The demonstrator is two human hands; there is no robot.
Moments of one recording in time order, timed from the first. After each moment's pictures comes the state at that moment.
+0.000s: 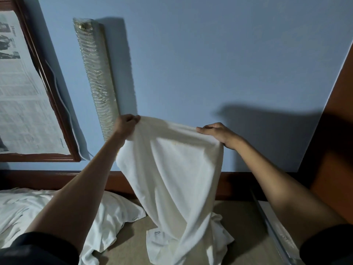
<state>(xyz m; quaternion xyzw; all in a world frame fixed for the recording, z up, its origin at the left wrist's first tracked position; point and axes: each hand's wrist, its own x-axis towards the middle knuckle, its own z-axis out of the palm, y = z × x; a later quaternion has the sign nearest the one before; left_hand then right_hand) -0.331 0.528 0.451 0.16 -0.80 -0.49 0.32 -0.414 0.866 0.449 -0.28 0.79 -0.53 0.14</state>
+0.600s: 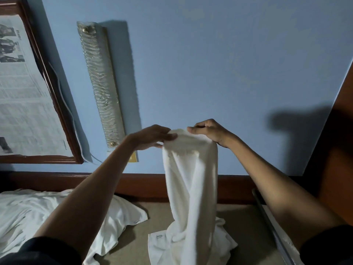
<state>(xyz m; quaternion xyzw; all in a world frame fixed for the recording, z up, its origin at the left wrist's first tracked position) -0.326 0.587 0.462 -0.08 -0.84 -0.53 -0.06 -0.407 0.836 0.468 -0.35 0.77 -0.52 0.12</state>
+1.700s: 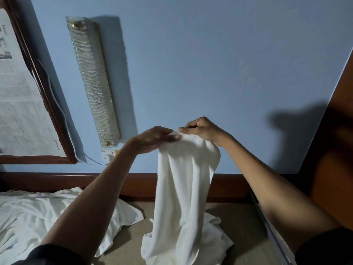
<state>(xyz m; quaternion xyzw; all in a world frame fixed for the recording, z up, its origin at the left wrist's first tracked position) -0.342 0.604 0.445 -0.11 -0.79 -0.60 -0.06 -0.409 0.830 0.471 -0.37 0.79 -0.49 0.10</state>
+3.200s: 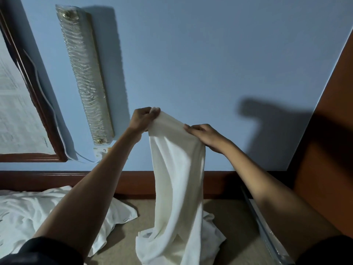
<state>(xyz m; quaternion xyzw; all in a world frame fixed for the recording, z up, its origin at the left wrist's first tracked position) -0.367 0.586 0.465 0.04 -0.77 -0.59 0.24 -0.408 0.837 0.449 -0.27 0.79 -0.53 0.11</state>
